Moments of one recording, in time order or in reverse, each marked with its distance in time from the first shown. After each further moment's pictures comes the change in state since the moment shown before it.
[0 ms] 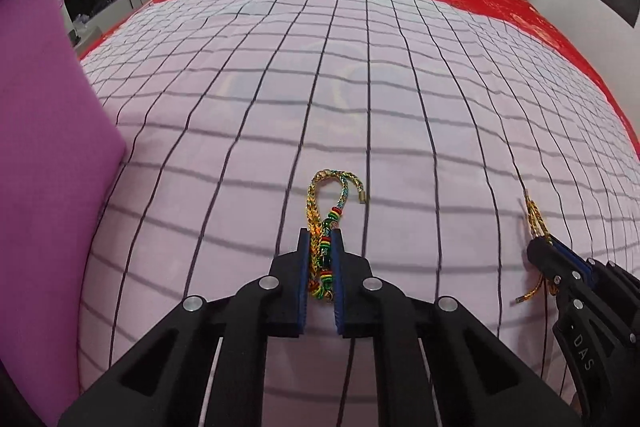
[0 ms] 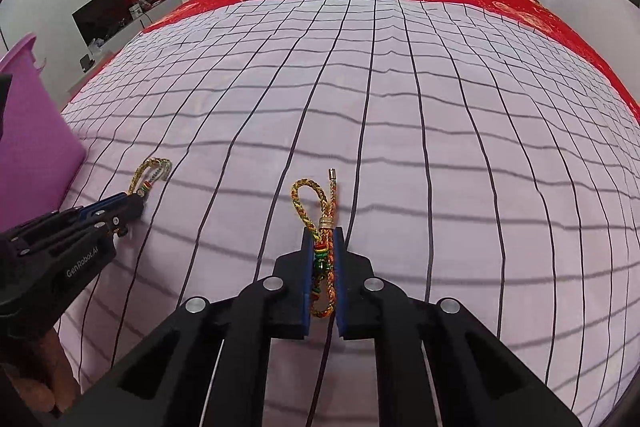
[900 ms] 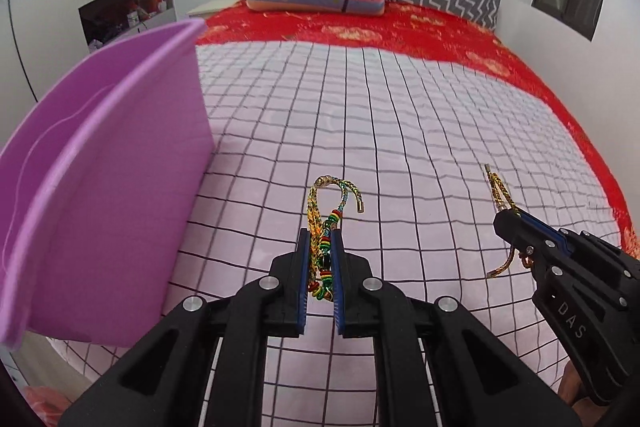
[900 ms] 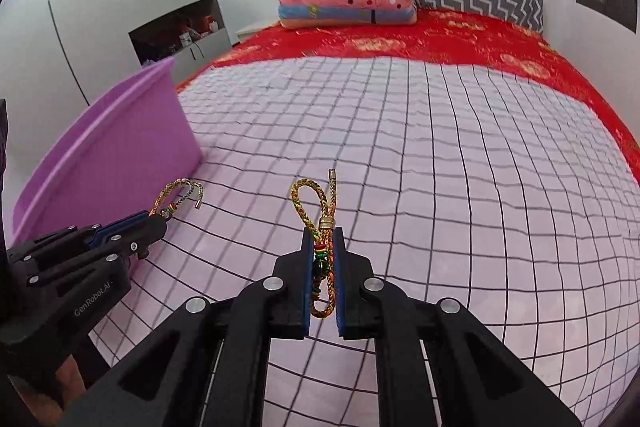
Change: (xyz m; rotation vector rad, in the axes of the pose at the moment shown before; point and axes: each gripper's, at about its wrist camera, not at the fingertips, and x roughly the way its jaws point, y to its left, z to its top) left arm -0.182 0.028 -0.066 -0.003 -0.169 -0.053; right arm -0.175 0.053 -0.056 -0.063 -0.170 0.103
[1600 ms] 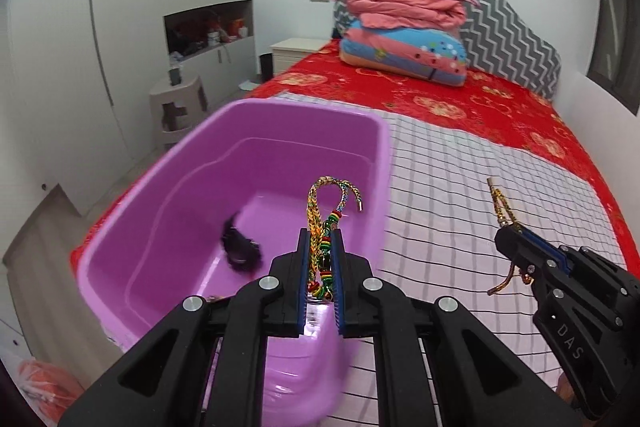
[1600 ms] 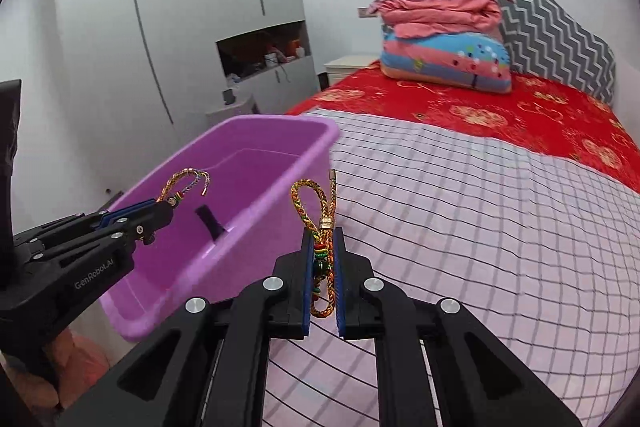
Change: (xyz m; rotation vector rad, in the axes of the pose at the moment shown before) left arm -0.093 0.152 0.042 -0.164 -0.144 0.198; right arm -0.015 0.167 0.075 -0.187 -0.109 0.225
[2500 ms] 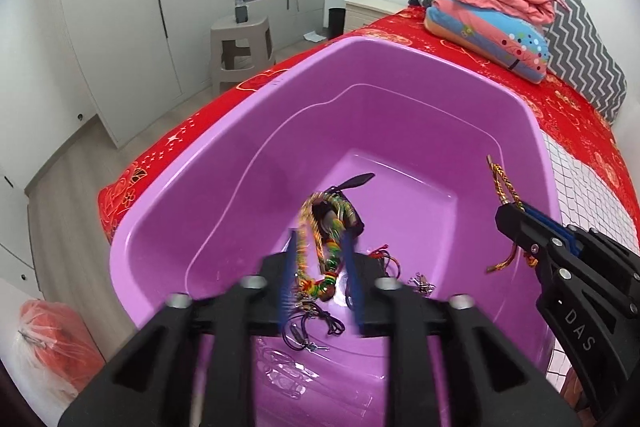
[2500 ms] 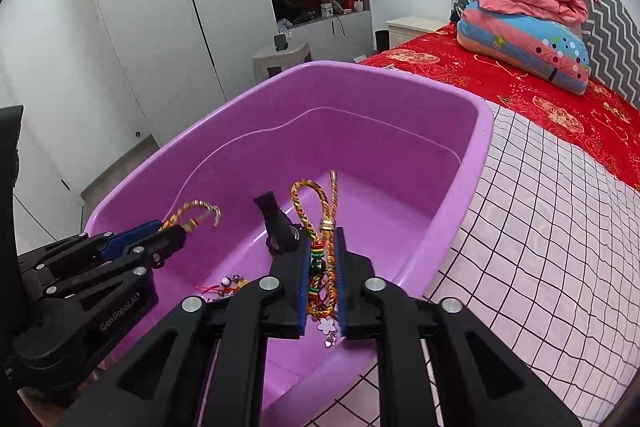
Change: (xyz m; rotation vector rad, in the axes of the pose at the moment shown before) left arm 0.063 0.093 -0.010 -0.177 0.159 0.141; right arm 0.118 0.086 0.032 -0.119 0.180 0.112
